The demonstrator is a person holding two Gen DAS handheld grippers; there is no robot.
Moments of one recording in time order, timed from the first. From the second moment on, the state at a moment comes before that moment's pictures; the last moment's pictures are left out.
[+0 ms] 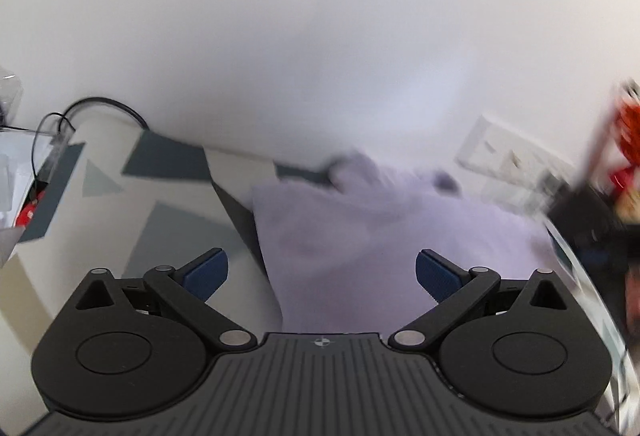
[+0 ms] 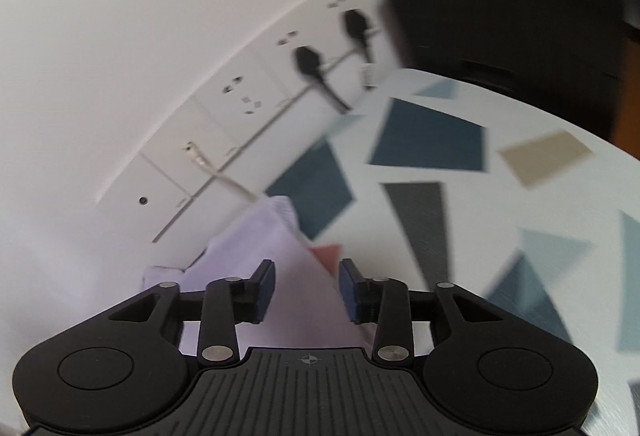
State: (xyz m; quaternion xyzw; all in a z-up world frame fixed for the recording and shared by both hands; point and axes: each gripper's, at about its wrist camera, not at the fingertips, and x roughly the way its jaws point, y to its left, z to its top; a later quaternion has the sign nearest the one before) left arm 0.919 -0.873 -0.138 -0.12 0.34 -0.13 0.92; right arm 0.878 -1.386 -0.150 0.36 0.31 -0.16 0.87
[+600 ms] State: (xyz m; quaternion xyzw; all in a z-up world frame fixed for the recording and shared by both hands) left arm 0.979 -0.922 -0.173 -0.03 0.32 0.02 0.95; right arm 0.930 -1.364 -0.183 0.29 0.33 -0.16 0.89
